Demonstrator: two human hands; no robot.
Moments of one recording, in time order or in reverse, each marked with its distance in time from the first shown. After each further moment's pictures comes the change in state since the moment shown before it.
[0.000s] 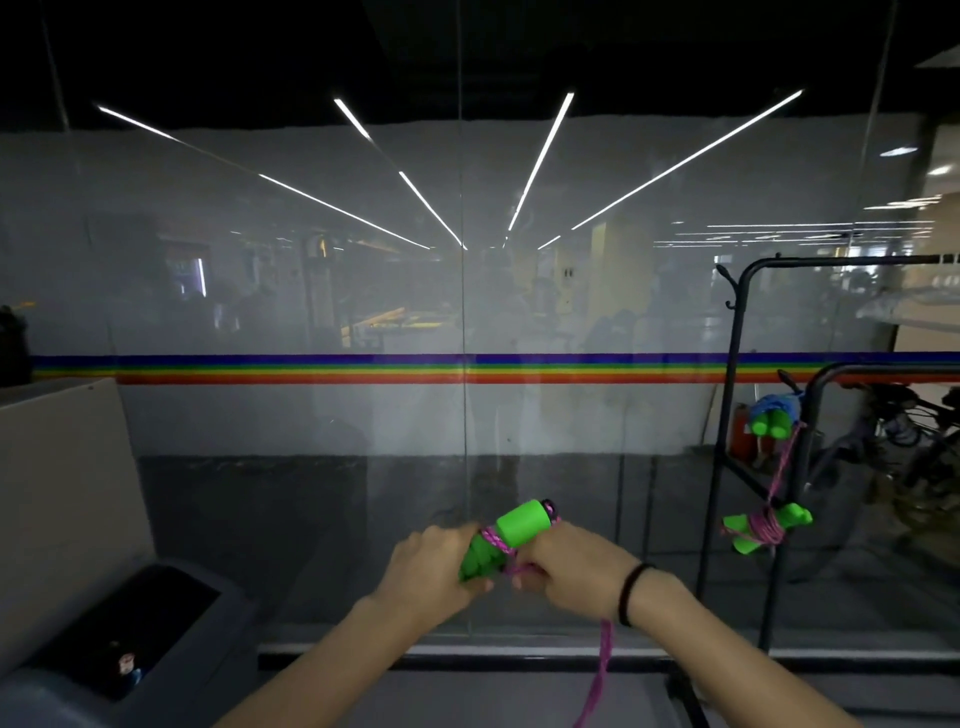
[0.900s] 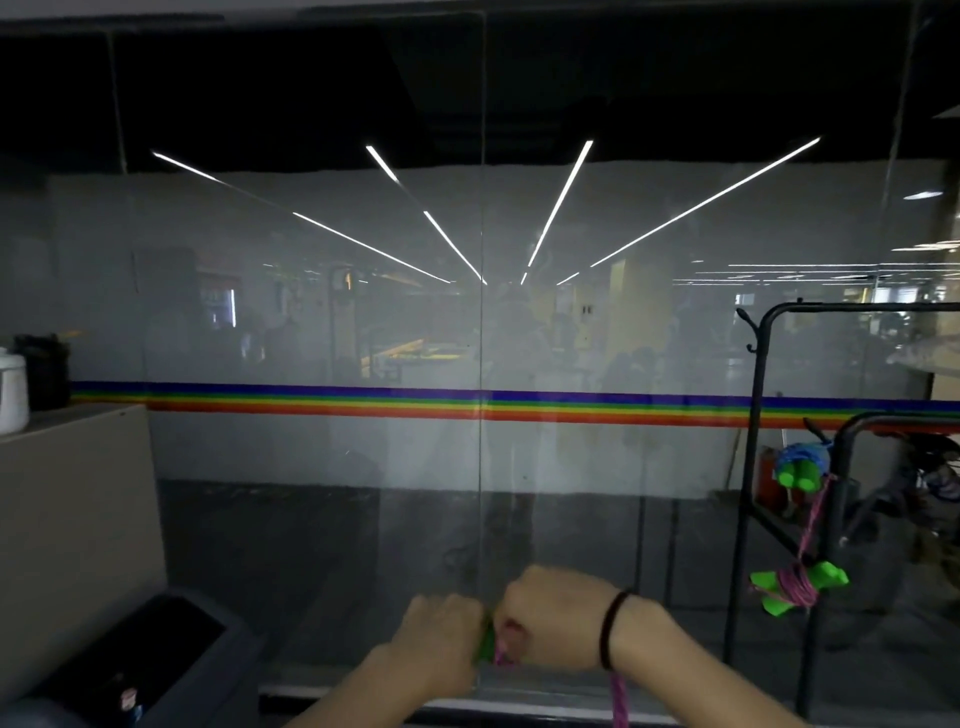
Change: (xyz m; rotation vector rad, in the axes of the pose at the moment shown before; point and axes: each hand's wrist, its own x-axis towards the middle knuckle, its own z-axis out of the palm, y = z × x) left_hand -0.003 0.014 -0.008 0.210 -0.307 0.019; right_hand 0.016 -0.033 -0.029 -0.163 -0.149 -0.200
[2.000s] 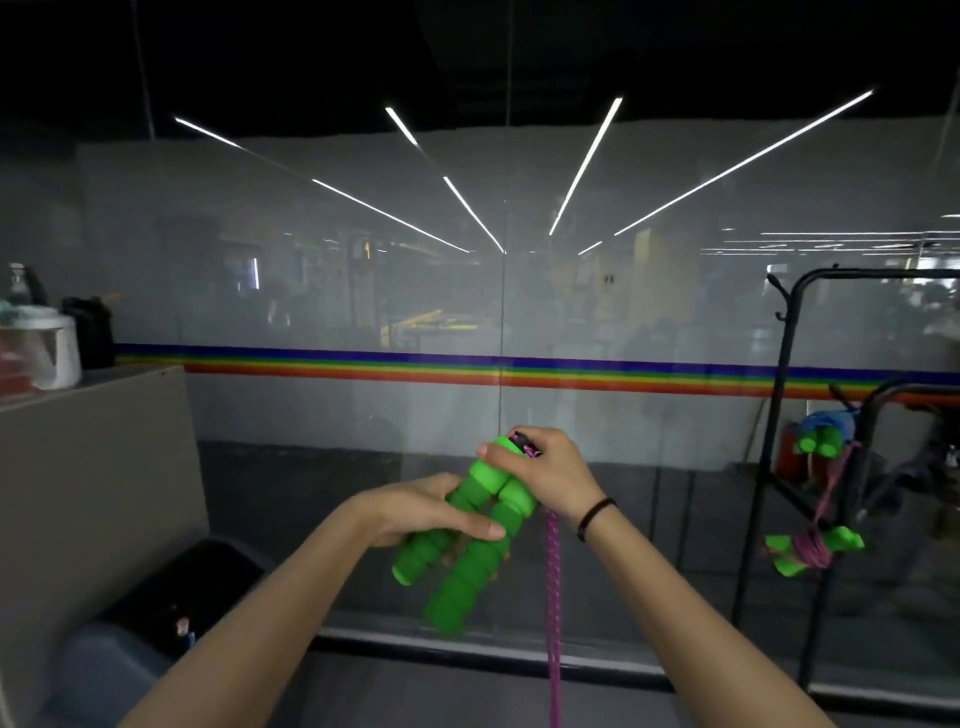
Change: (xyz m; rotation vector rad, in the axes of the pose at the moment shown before) left_hand -0.027 -0.055 -0.059 -1.161 -0.257 0.151; right_hand 0.041 0.005 -0.010 0.971 0.726 0.172
